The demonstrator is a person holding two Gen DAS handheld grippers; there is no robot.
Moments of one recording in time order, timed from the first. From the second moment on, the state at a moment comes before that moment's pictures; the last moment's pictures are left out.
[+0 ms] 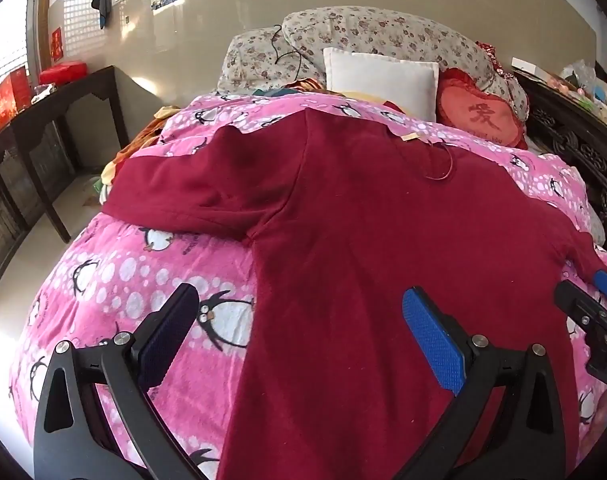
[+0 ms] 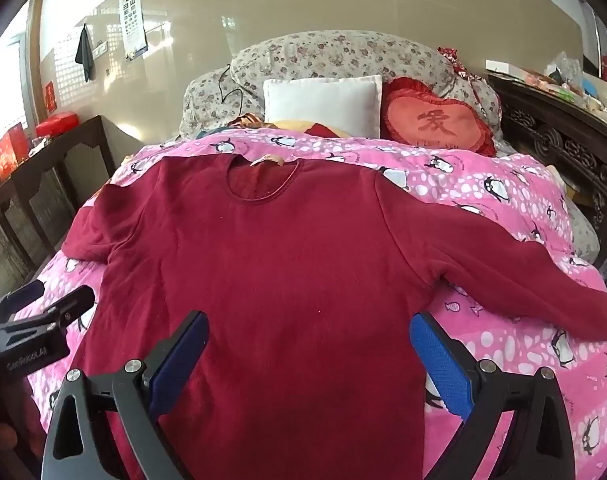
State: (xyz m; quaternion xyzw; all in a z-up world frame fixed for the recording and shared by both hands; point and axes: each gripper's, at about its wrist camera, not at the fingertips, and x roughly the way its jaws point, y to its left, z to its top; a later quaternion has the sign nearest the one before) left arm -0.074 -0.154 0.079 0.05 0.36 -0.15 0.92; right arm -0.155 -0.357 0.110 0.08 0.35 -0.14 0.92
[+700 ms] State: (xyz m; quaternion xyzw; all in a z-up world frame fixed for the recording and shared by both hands) left arm -0.057 -0.165 0.071 0.05 0.37 -0.16 0.91; right arm -0.127 -0.361 0.101 0.09 0.36 -0.15 0.92
